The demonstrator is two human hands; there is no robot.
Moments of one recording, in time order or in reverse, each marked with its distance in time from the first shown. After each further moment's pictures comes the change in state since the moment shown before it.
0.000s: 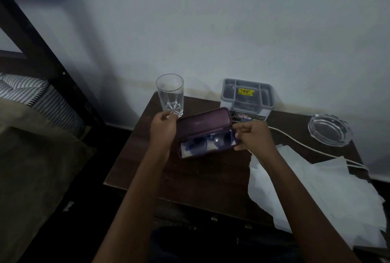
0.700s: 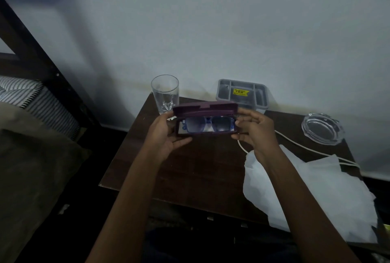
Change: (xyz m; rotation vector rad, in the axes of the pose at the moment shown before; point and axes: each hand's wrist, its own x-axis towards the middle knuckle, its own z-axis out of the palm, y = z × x) left_hand -0.008 0.007 -0.002 -0.417 -0.323 -0.313; right_hand -0.003 -0.006 -0.010 0.426 0.107 -0.067
